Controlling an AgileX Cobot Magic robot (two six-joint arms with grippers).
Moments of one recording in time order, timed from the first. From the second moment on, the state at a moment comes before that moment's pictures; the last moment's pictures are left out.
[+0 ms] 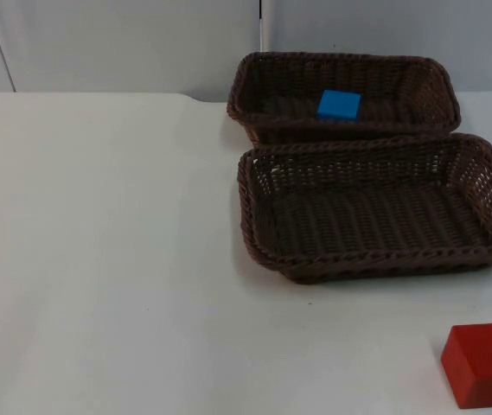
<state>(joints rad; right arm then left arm) 0.12 0.56 -0.54 0.05 1.08 -0.01 -0.31 0.73 -0.62 -0.25 0.63 0.18</state>
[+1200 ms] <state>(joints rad) 0.50 1.43 -0.75 0.02 0.80 0.28 -0.31 0.73 -0.62 -0.26 0.62 0.18</state>
